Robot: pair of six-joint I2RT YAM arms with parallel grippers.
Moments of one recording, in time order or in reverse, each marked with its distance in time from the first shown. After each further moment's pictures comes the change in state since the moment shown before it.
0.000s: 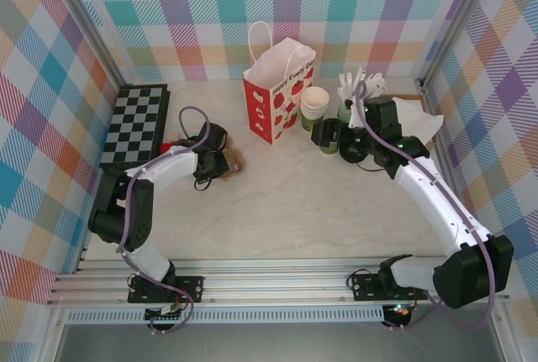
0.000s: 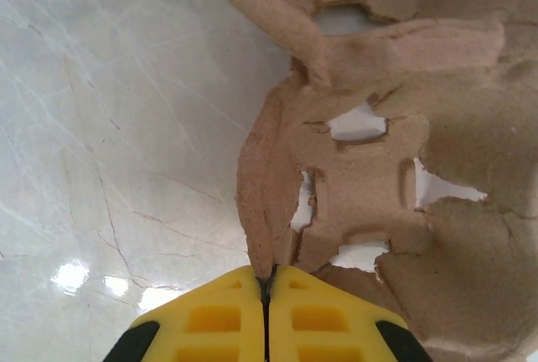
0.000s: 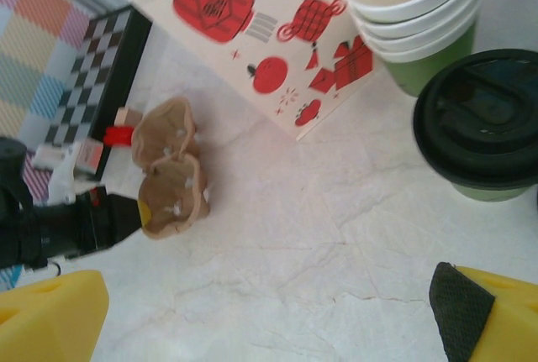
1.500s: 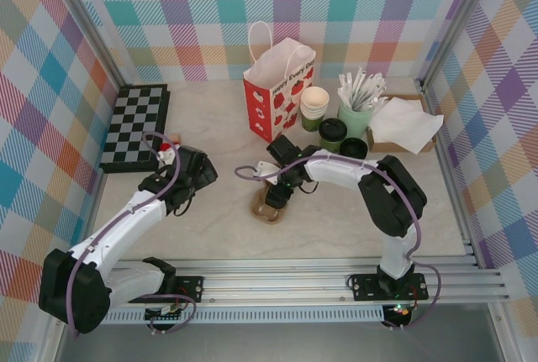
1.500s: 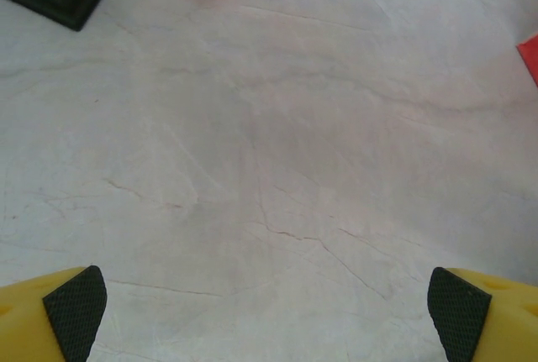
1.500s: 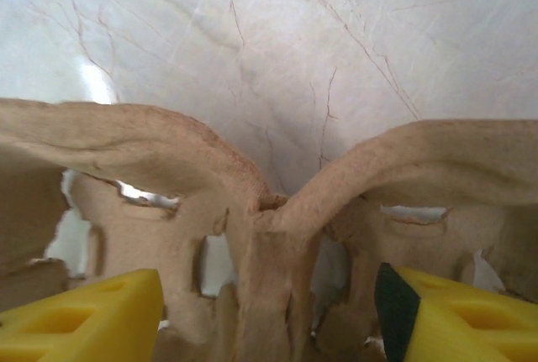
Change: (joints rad) left arm -0.040 -0.558 -0.299 -0.008 -0.271 -0.121; right arm 0.437 0.644 0.106 -0.031 0.118 -0.859
